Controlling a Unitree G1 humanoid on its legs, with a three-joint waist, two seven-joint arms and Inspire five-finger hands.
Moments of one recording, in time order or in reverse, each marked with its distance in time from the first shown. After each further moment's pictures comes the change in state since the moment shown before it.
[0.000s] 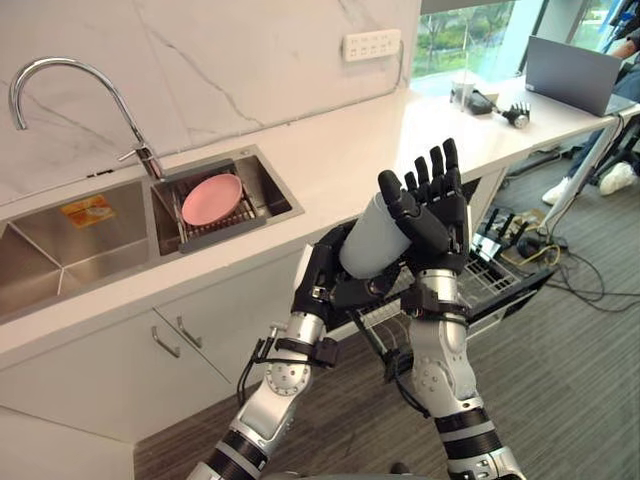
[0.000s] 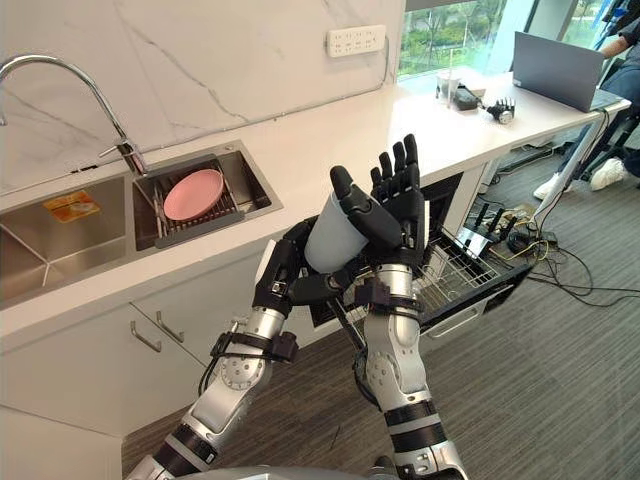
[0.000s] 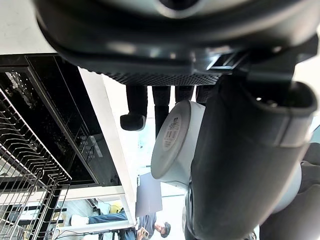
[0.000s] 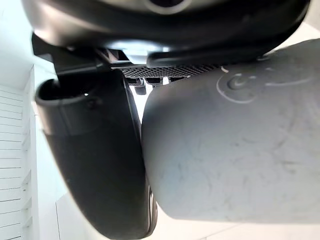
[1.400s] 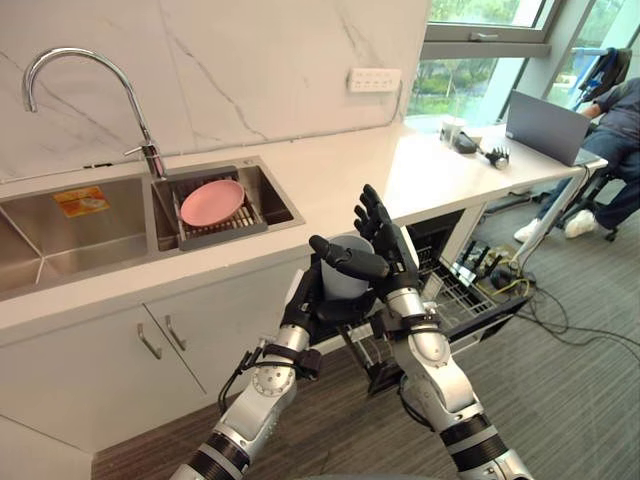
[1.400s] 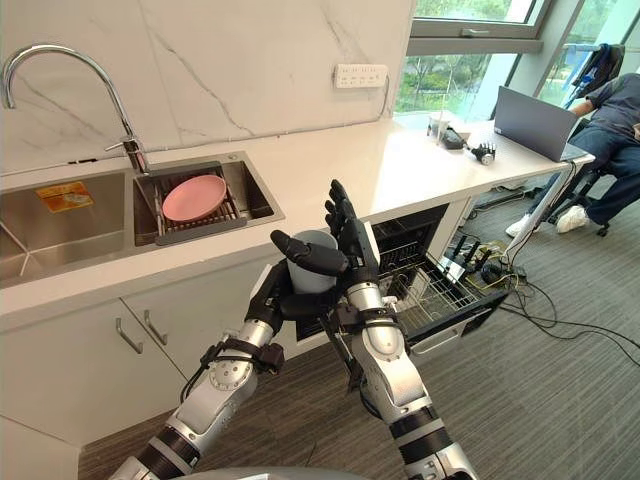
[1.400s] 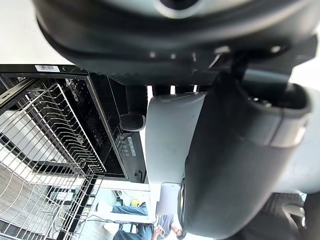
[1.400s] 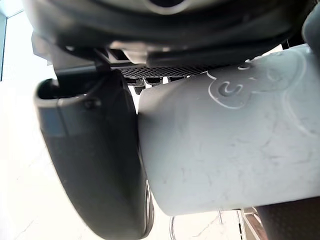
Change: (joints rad) left arm 0.027 0.096 -0.009 0.042 -0.107 0.151 -0.045; right arm 0.042 -0.093 0.146 0.044 -0.236 0.233 0.001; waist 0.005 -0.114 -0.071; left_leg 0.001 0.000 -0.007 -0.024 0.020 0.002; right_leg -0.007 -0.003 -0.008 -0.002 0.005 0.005
